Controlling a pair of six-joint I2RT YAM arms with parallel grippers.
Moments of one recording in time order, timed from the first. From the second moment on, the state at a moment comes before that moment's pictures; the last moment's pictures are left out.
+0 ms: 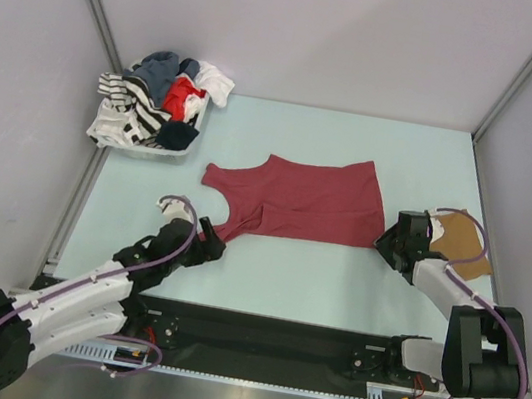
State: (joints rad) left arm -0.65 0.78 0.28 -0.18 -0.26 -0.88; right arm 0.12 1.27 0.53 -0.12 0.16 0.82
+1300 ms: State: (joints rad) left arm -0.75 1.18 0.56 -0.40 -0.43 -0.80; right arm 0.10 1.27 0.52 -0.09 0.14 0.81
